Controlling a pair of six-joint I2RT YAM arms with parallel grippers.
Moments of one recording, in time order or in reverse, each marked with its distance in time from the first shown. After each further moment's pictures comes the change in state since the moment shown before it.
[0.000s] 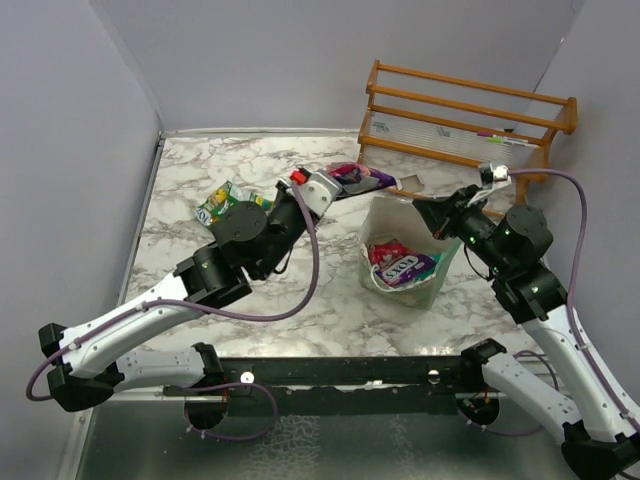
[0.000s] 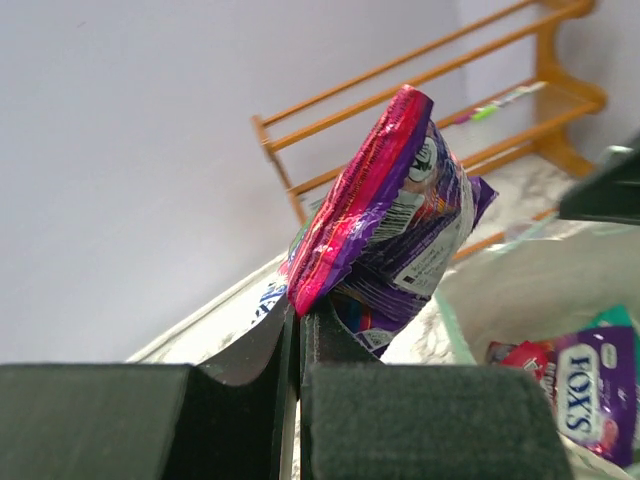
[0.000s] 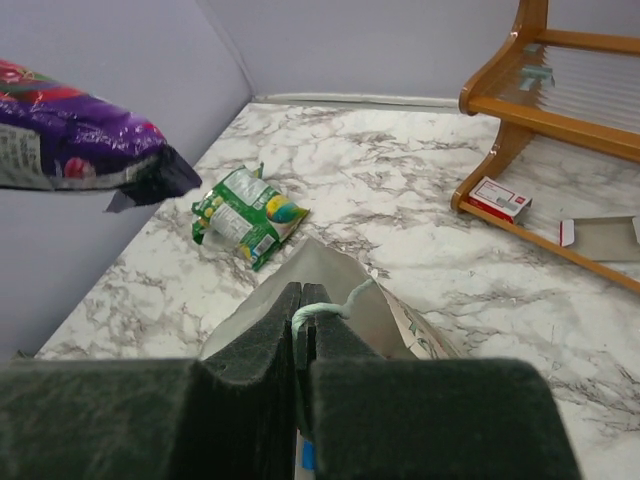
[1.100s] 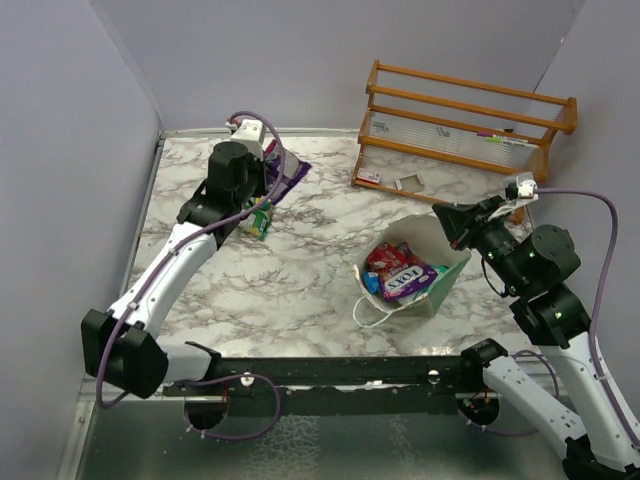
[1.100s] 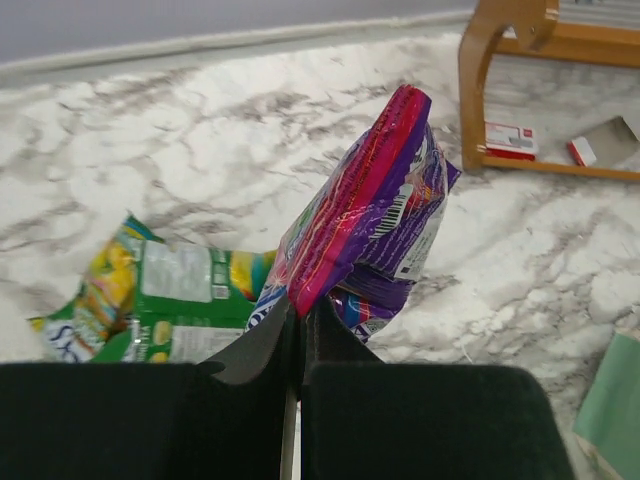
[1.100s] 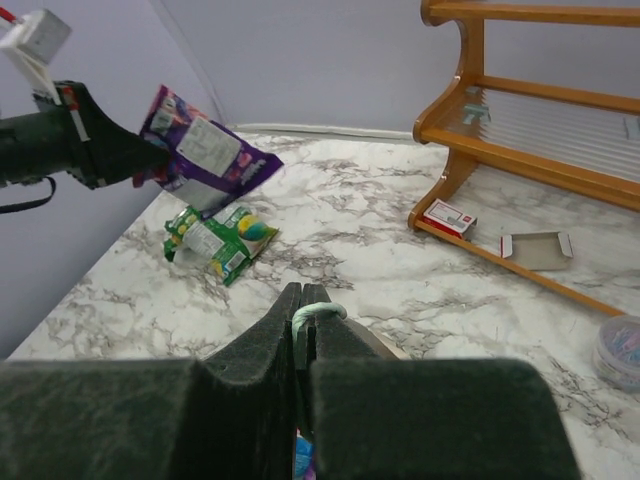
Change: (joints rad) left arm 0.709 0.188 -0.046 -0.213 0.230 -0.478; right arm 0.000 -0.130 0.026 -0.102 0.101 -0.064
